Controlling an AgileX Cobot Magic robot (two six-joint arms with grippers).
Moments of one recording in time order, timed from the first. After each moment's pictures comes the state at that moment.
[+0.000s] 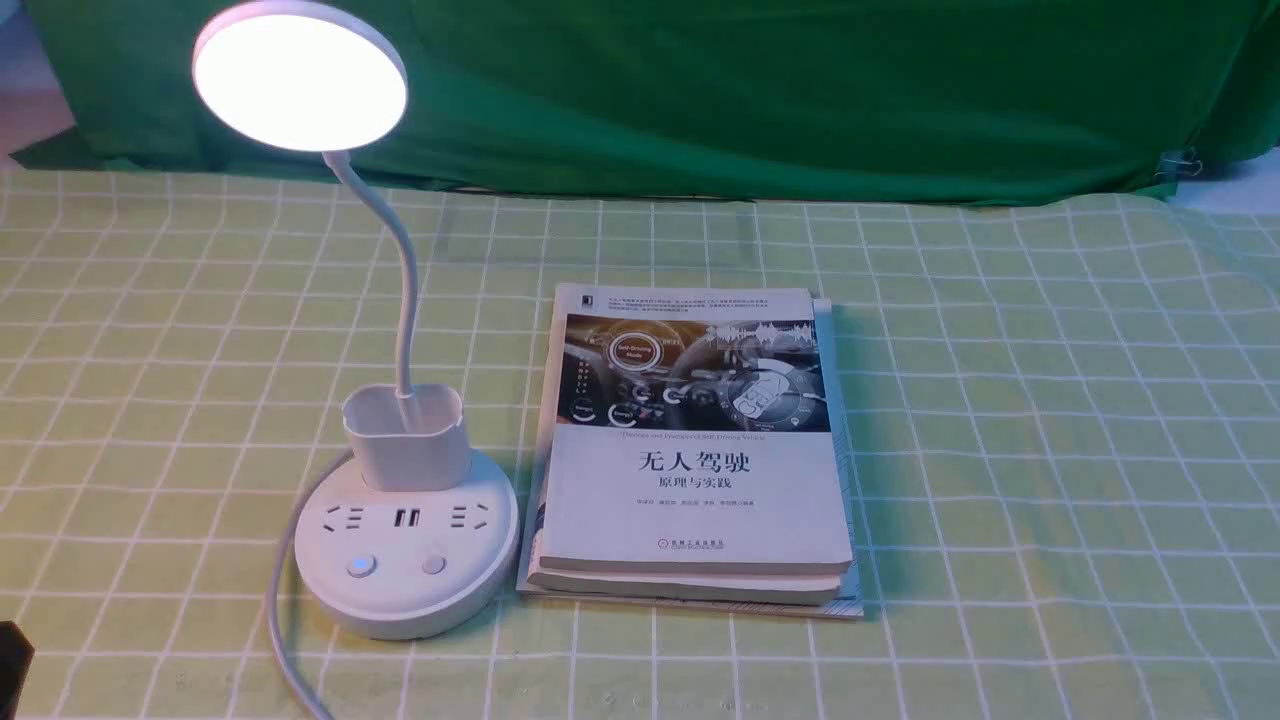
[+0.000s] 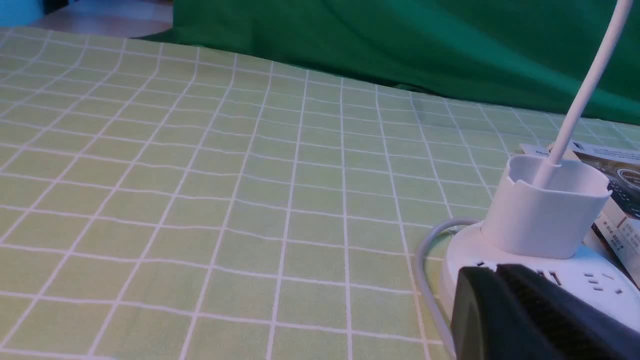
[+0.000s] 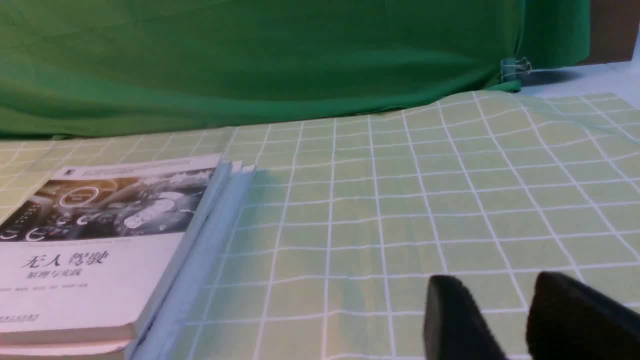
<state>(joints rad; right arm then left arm) 0.09 0.00 0.01 0.05 0.25 0.11 0.06 0.00 0.01 -0.14 0.24 0.07</state>
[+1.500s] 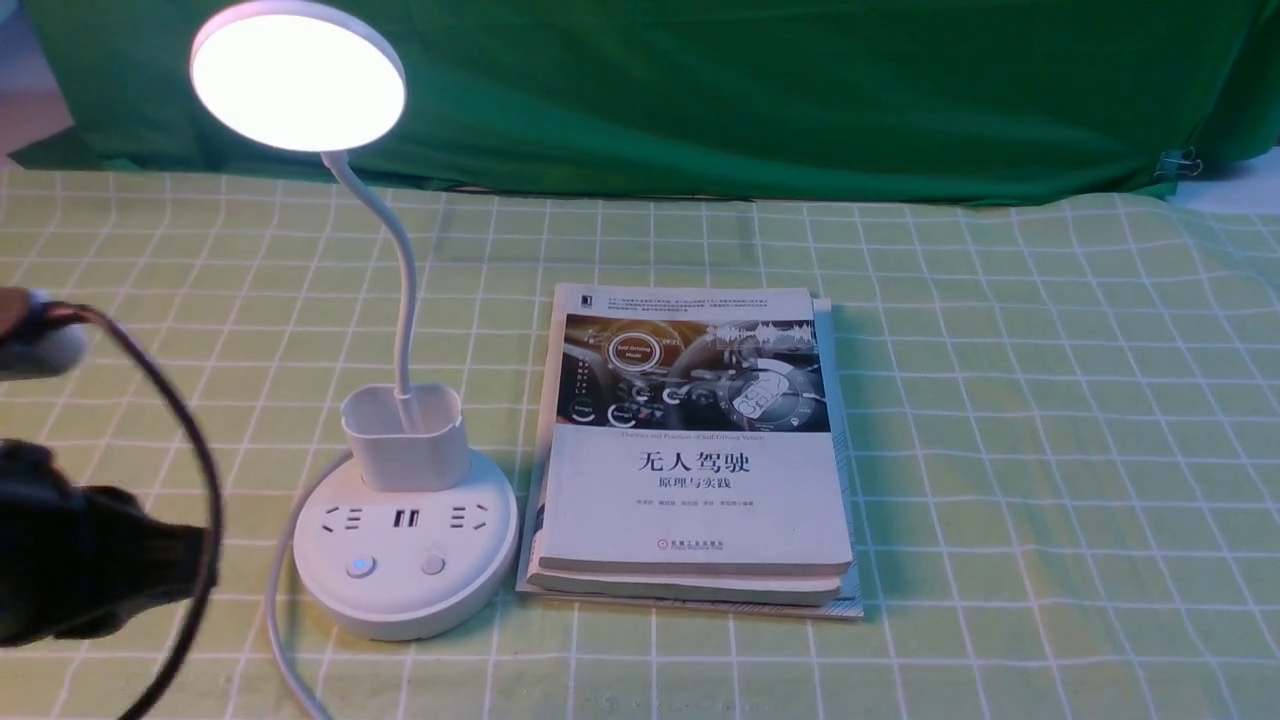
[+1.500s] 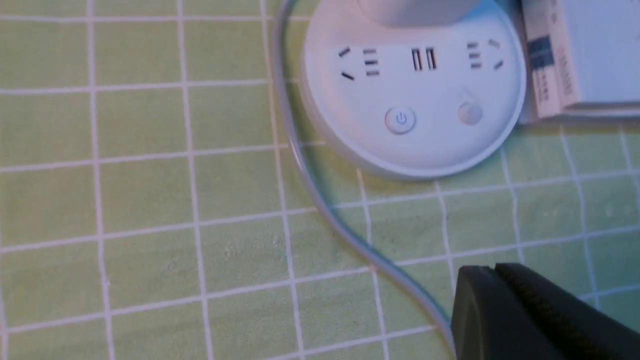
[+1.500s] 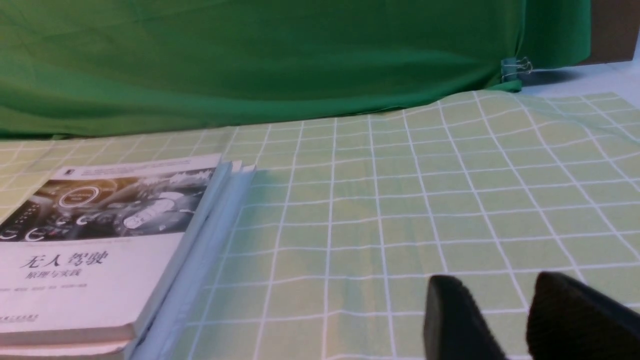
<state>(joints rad) 0.09 0.00 0.01 0.05 0.25 0.11 -0.12 1.02 -0.74 -0.26 0.88 0.16</state>
